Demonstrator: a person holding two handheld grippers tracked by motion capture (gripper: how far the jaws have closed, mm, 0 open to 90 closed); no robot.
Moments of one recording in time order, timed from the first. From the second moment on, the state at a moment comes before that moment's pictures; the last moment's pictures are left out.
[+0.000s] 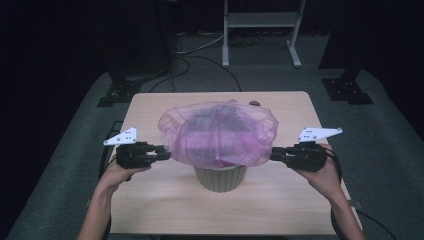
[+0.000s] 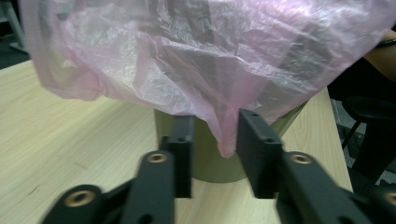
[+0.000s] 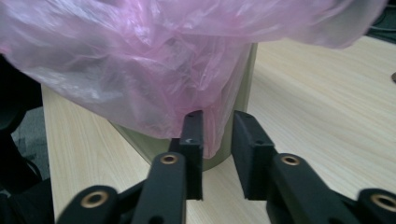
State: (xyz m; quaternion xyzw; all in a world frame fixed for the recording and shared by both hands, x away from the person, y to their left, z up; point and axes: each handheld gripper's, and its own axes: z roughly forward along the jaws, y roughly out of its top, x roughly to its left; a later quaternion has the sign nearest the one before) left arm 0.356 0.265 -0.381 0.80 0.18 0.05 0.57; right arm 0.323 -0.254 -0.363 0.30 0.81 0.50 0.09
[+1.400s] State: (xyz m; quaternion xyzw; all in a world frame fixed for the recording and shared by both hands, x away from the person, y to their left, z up) left arm 0.354 0.224 -0.354 0.81 0.13 0.02 0.58; right arm 0.301 -0.213 -0.332 0.23 0.82 0.50 0.13
